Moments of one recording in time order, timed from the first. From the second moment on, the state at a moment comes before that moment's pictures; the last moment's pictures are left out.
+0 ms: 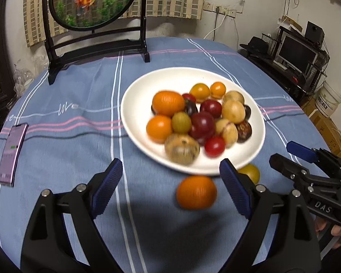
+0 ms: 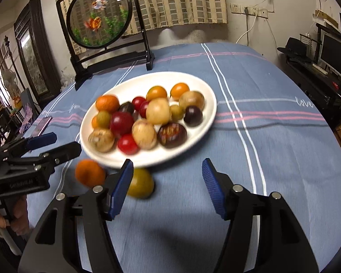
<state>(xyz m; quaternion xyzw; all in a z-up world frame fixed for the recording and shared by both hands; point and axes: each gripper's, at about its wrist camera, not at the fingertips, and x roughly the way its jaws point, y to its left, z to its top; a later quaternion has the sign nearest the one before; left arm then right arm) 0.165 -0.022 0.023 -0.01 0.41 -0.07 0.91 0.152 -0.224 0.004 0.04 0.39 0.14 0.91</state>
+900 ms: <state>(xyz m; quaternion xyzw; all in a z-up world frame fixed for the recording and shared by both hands) 0.134 -0.013 -0.009 0.00 0.43 -0.05 0.90 0.129 -0.195 -0.019 -0.02 0.43 0.14 0.89</state>
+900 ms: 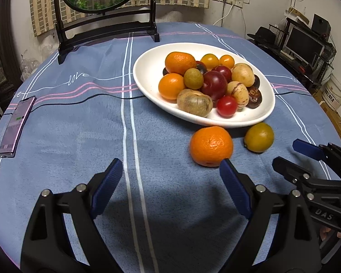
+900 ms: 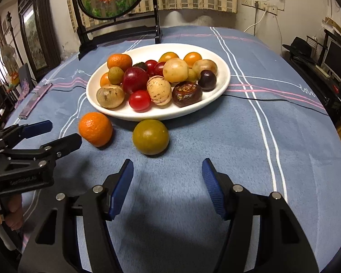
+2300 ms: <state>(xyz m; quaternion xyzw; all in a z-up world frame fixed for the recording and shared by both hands) 0.155 -0.048 -0.020 0.01 0.47 -0.06 0.88 0.118 -0.231 -0.017 0.04 0.43 0.15 0.89</state>
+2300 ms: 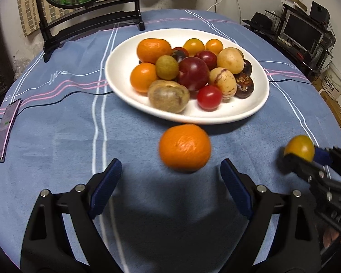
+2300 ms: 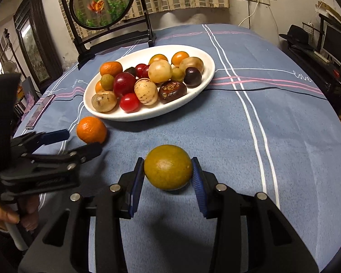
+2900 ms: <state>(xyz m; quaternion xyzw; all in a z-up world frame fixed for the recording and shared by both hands) 0.170 -0.055 -0.027 0.02 0.49 -0.07 0.87 0.116 -0.233 -0.023 0.04 0.43 0.15 0.89</state>
